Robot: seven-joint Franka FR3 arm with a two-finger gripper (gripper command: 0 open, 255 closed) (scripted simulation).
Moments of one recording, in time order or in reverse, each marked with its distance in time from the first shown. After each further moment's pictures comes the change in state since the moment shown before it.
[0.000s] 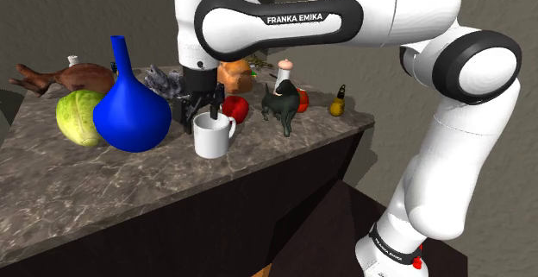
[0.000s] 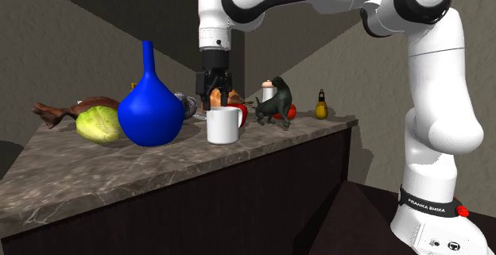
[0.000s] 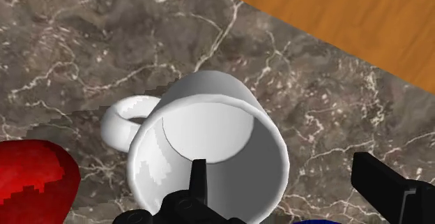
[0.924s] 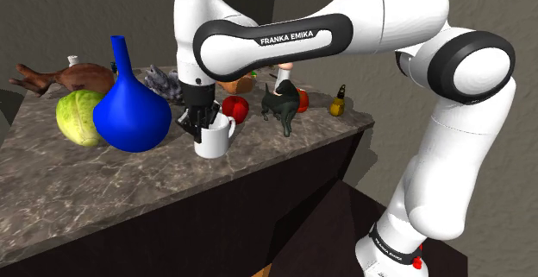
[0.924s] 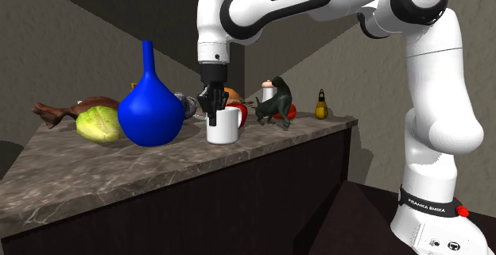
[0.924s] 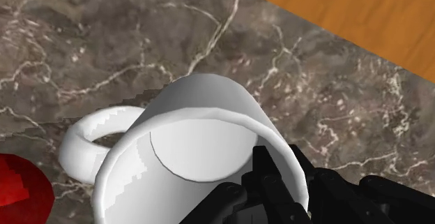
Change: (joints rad) arm 0.002 0.020 0.000 -0.067 -0.009 0.087 0.008
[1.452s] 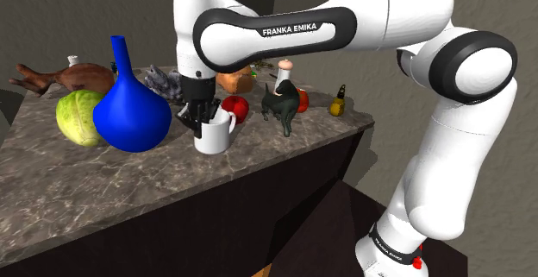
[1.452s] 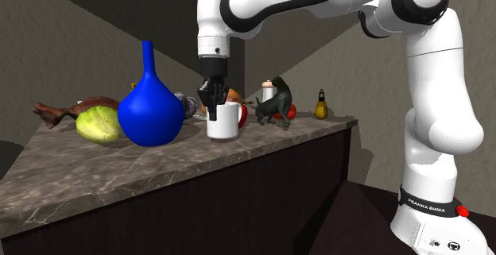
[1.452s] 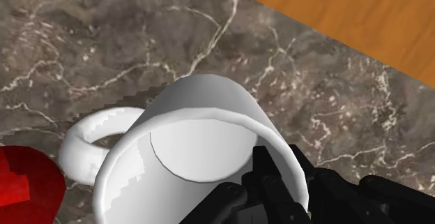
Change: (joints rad) arm 0.000 -0.006 0.000 0.033 0.003 -0.040 -0.003
